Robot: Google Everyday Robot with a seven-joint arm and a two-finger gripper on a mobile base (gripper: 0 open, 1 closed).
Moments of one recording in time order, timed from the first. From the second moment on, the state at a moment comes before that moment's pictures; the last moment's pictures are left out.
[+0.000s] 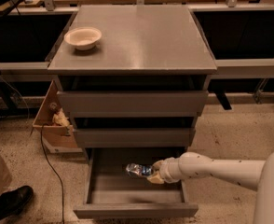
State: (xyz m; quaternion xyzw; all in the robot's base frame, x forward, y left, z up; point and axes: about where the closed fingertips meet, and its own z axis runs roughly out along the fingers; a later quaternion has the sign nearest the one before) arm 0.560 -0.086 0.374 -0.50 0.80 0.15 0.28
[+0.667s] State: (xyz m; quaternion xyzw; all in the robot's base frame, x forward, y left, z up) arm 0.581 -0.096 0.296 -0.48 0.83 0.12 0.27
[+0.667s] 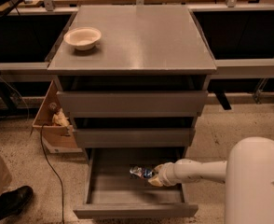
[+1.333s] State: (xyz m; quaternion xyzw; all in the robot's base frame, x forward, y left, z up) arm 0.597 -0.102 0.230 -0.46 0.84 0.13 0.25
